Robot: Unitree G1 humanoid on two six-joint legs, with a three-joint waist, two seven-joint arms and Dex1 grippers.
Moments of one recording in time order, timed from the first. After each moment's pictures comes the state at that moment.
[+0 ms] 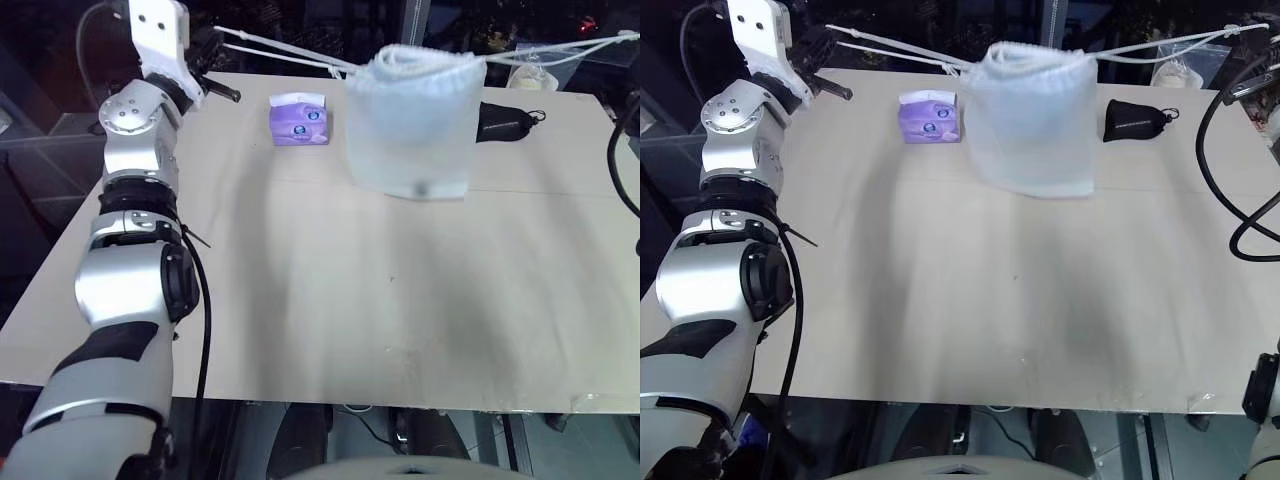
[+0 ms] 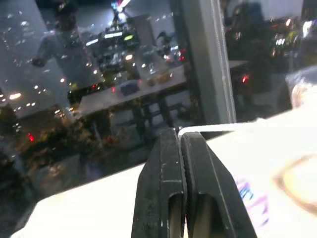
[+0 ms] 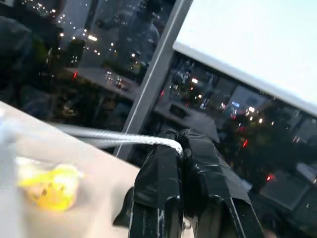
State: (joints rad) left arm -1.26 0.60 0.19 1.03 -0.13 -0.18 -0.58; right arm -0.64 -0.78 -0.43 -0.30 0.42 0.63 0.35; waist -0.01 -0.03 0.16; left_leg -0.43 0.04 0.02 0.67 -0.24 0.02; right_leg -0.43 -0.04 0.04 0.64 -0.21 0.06
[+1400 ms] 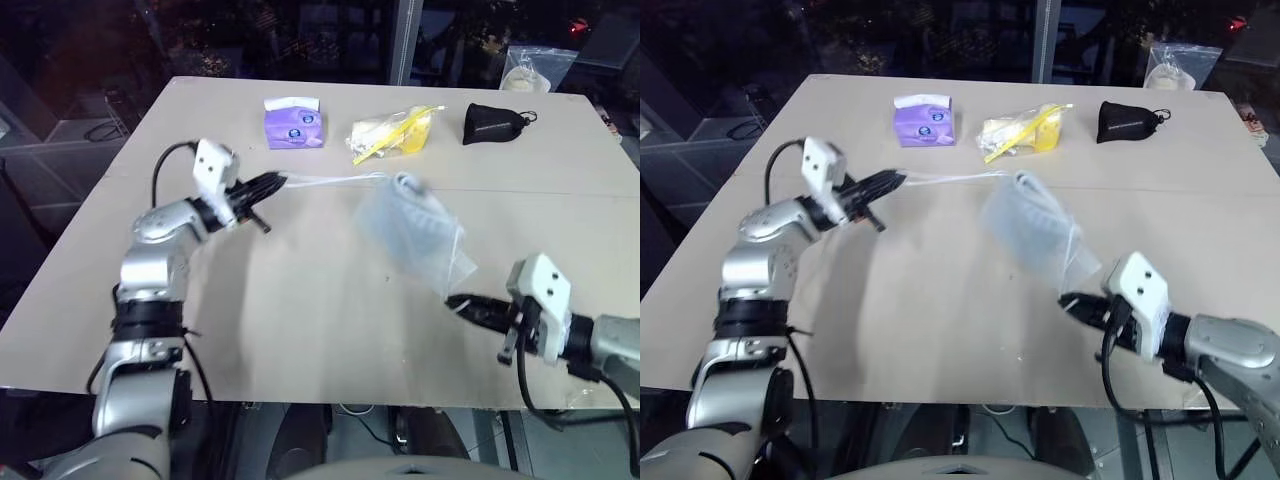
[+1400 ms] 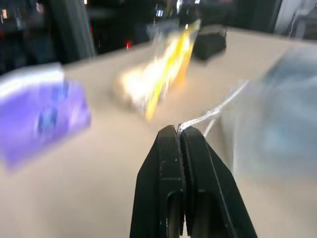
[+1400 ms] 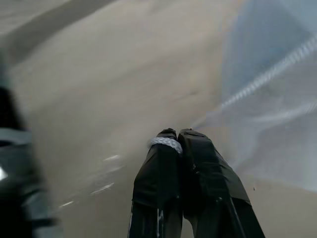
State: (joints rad) left arm -0.54 0.59 0.15 0.29 -0.34 0.25 -0.92; right arm 0.16 -0.81 -0.25 -0.89 0.75 0.88 0.62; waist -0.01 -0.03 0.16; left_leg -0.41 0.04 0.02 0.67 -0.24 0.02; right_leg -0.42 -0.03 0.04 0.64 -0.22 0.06
